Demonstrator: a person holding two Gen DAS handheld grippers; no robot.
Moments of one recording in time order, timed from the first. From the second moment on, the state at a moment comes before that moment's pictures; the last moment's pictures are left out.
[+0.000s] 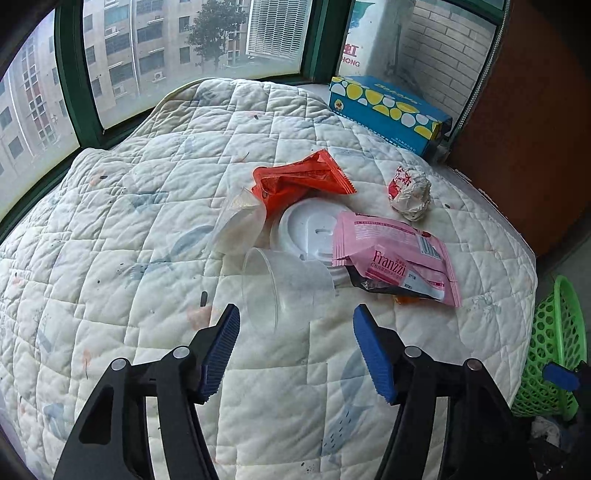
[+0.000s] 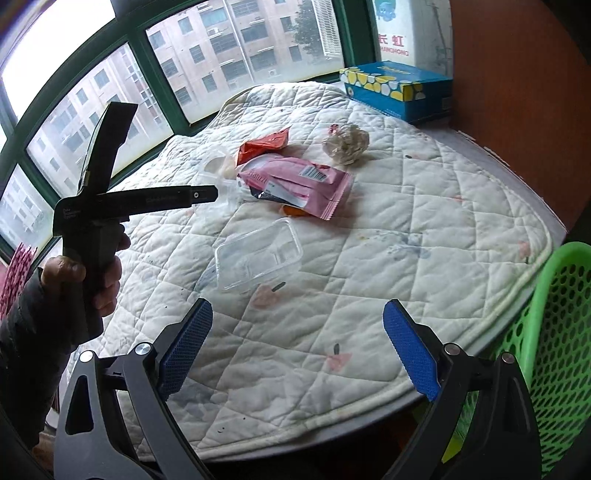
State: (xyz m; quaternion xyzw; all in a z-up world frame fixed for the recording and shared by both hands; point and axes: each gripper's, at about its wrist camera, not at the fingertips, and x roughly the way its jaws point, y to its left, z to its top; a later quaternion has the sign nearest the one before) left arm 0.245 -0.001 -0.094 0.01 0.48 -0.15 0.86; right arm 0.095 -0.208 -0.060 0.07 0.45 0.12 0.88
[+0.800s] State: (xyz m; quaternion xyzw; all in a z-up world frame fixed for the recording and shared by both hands) left arm 0.250 0.016 -0.104 -0.01 0.48 -0.19 0.85; right arm 0.171 -0.140 -0.117 -0.03 0.49 0.16 0.86
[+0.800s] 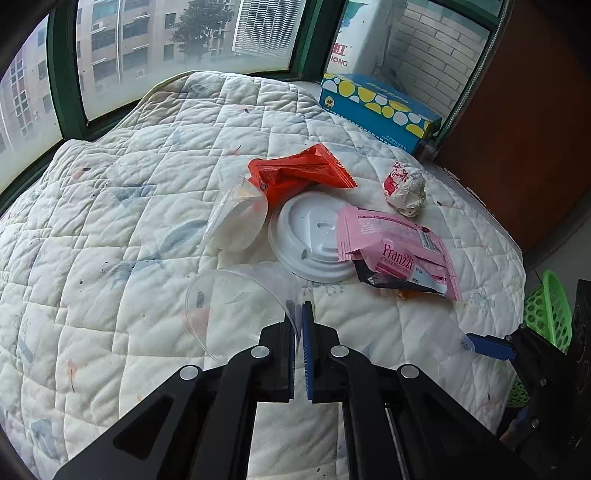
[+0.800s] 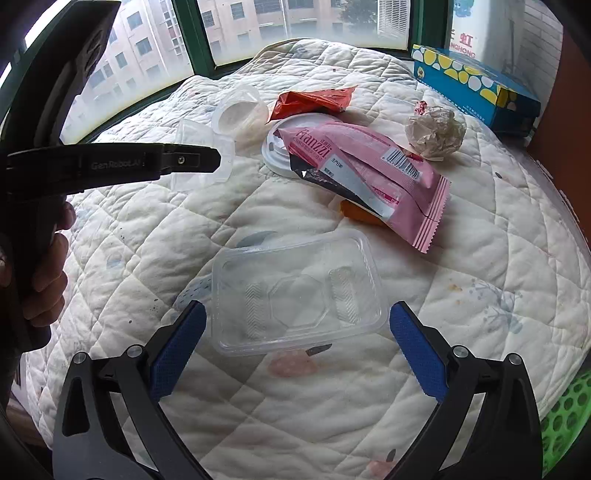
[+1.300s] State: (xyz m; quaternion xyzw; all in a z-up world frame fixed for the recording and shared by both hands) left arm 0.223 0.013 -0.076 0.00 0.46 -0.21 0.86; right arm 0.146 -0.146 -0.094 -0.01 0.47 0.16 0.87
